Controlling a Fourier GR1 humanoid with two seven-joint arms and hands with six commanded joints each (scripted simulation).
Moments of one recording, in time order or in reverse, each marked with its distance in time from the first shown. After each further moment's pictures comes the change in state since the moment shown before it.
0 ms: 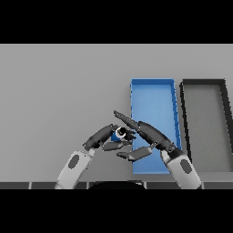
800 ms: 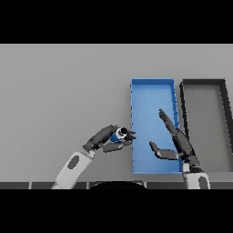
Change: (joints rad) left arm -0.001 0.046 -0.052 -0.008 0.027 0.088 -0.012; right arm 0.387 -0.030 -0.219 -0.044 0.063 -0.162 -0.253
